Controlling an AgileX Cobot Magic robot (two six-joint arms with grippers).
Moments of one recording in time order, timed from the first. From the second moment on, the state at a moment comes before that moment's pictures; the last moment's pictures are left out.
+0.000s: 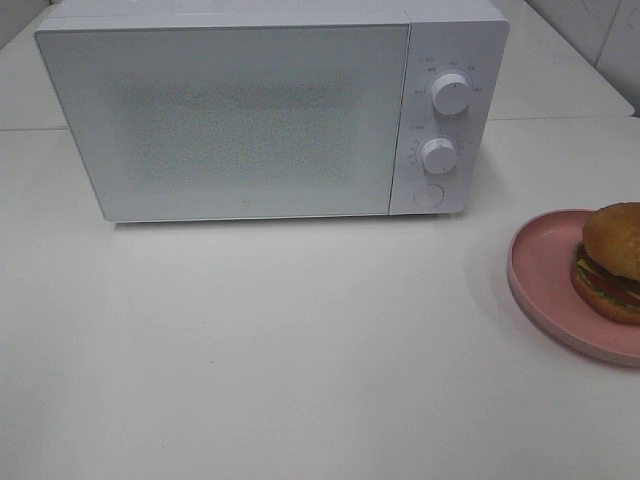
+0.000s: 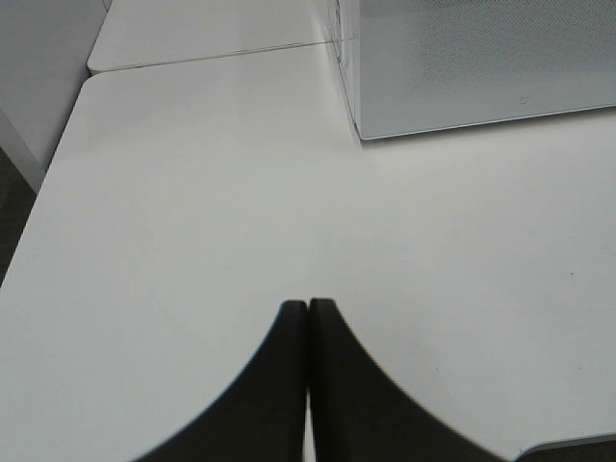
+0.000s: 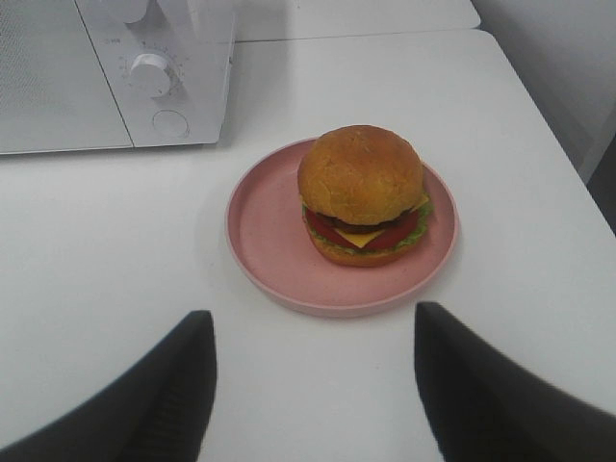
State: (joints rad) left arm 0.01 0.00 -0.50 -0.05 1.06 0.14; right arm 0.03 0.01 -0.50 -0.05 1.01 0.00
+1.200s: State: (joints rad) left arm 0.01 0.00 -0.50 -0.05 1.05 0.14; right arm 0.03 0.93 -0.52 0.00 0.48 -0.01
